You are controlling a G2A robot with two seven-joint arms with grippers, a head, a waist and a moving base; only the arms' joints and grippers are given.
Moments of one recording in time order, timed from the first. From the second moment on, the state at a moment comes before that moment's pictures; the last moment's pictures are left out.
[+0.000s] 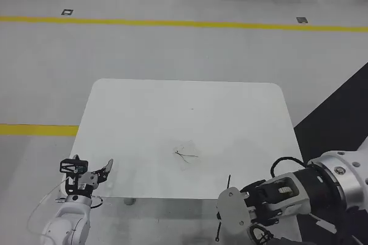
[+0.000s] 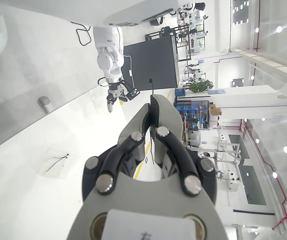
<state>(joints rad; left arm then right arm) 1.73 -1.15 -1.60 -1.80 1.33 0.00 0.00 -0.88 -0.68 1.38 -2.35 -1.84 -0.97 -0.85</state>
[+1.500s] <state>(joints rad) 1.73 -1.15 -1.60 -1.80 1.33 0.00 0.00 -0.64 -0.66 1.32 -2.34 -2.12 -0.42 -0.97</state>
